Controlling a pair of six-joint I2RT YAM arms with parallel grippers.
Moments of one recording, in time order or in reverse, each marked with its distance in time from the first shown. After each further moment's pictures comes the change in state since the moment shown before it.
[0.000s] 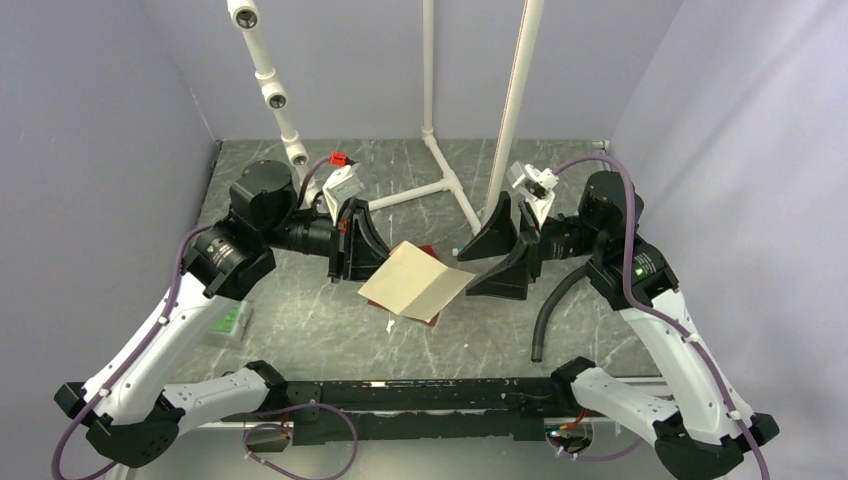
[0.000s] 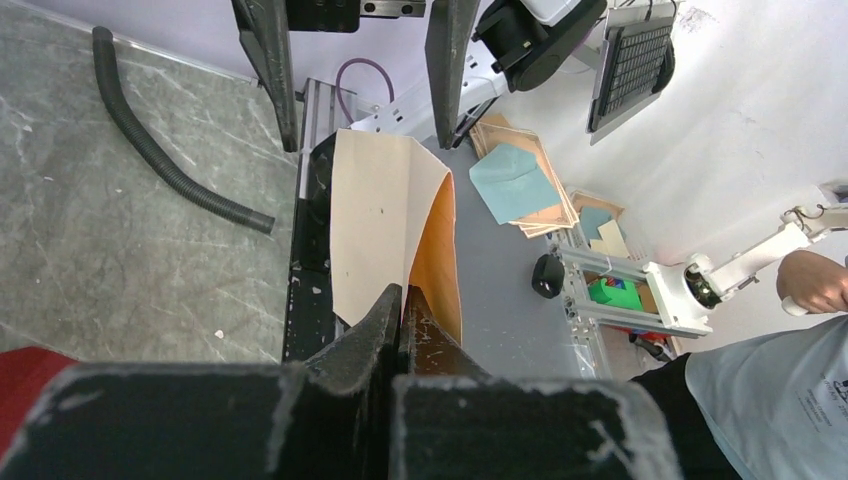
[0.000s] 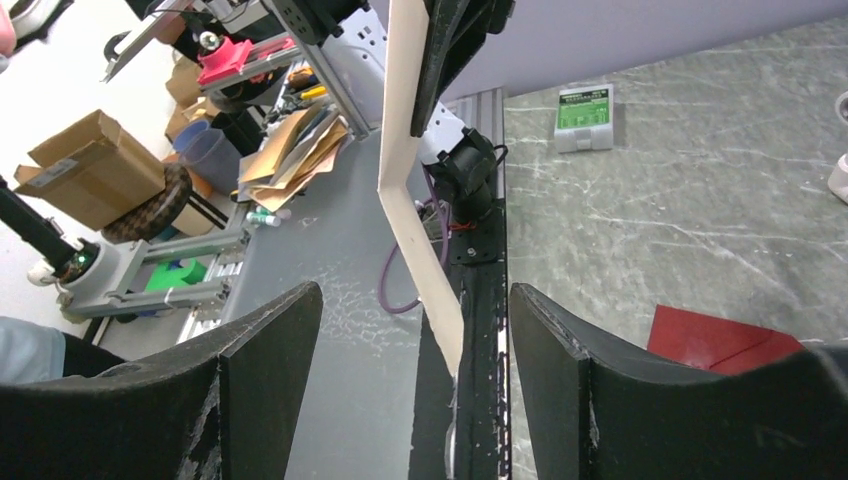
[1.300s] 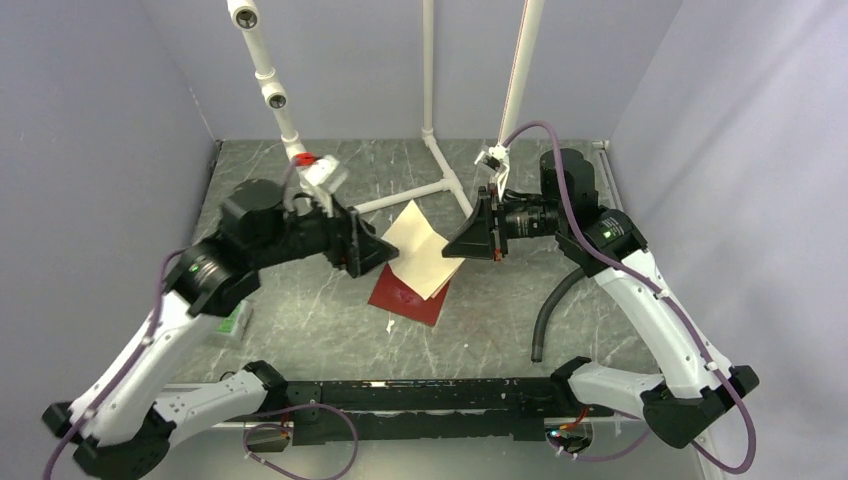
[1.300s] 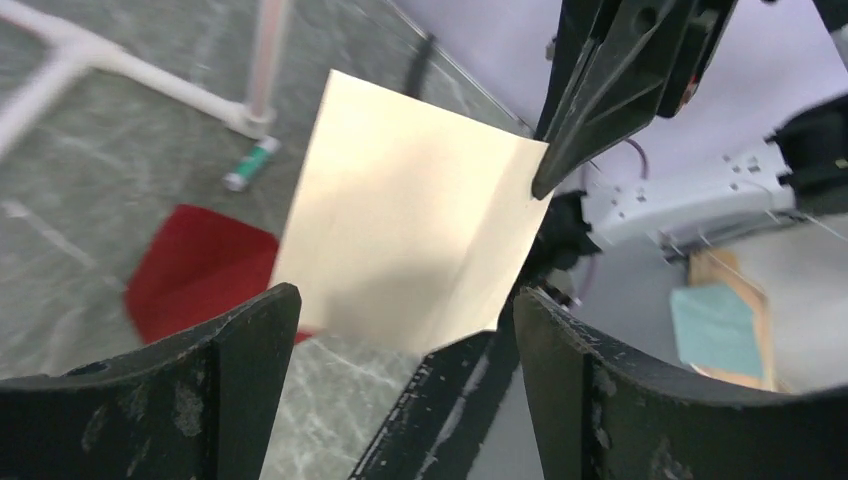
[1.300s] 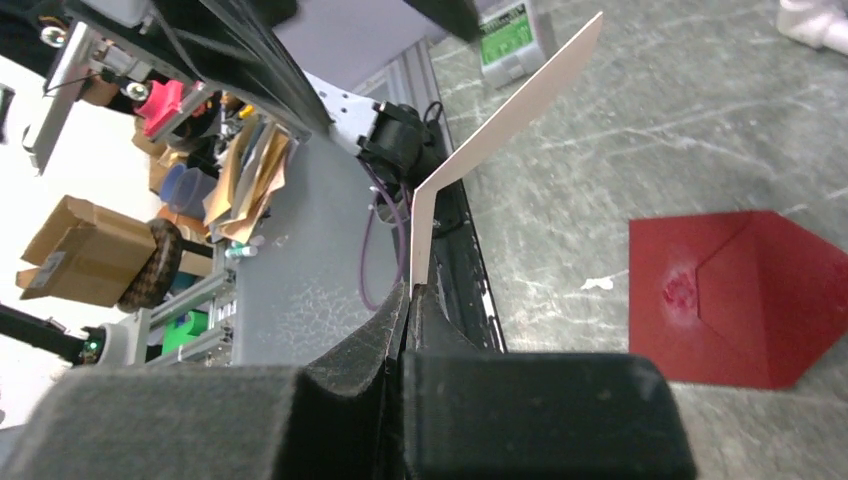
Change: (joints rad) left arm 0.003 -0.119 -0.051 -0.170 -0.693 0.008; right arm 0.047 0.200 0.124 -0.233 0.249 -0.010
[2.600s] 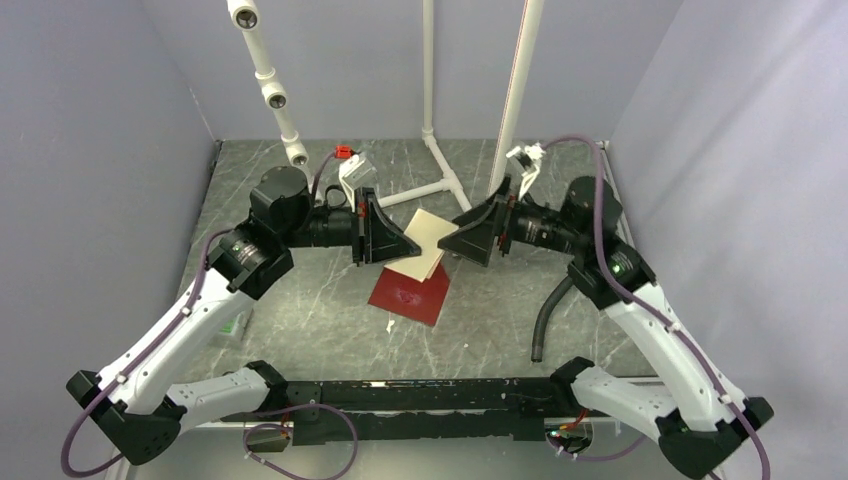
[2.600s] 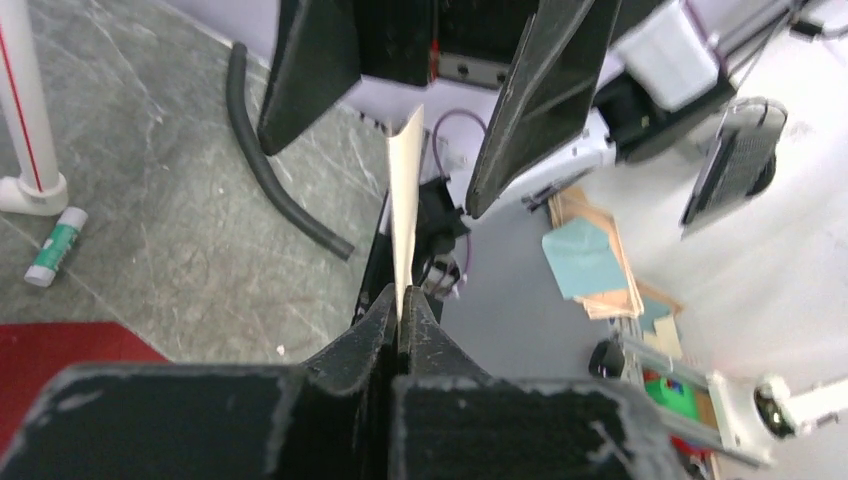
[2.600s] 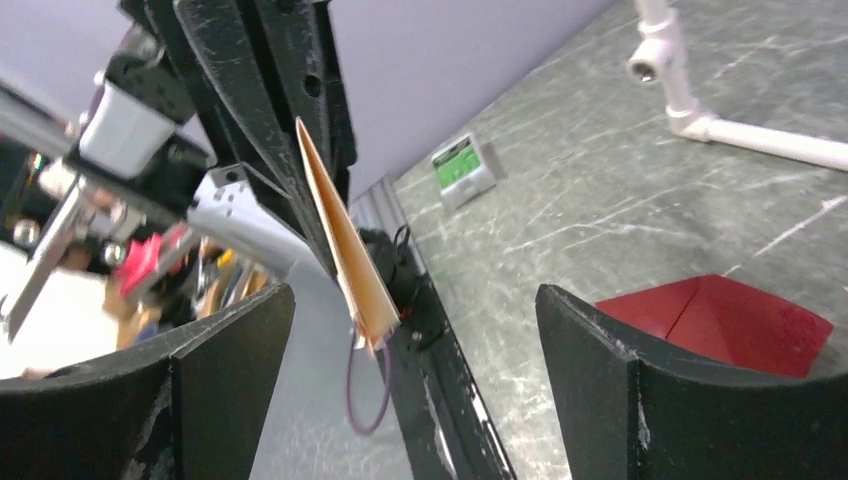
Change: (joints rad) left arm -0.003 0.145 -0.060 0.303 0.470 -0.064; right arm 0.017 -0.126 -0.158 0.356 0.188 0.256
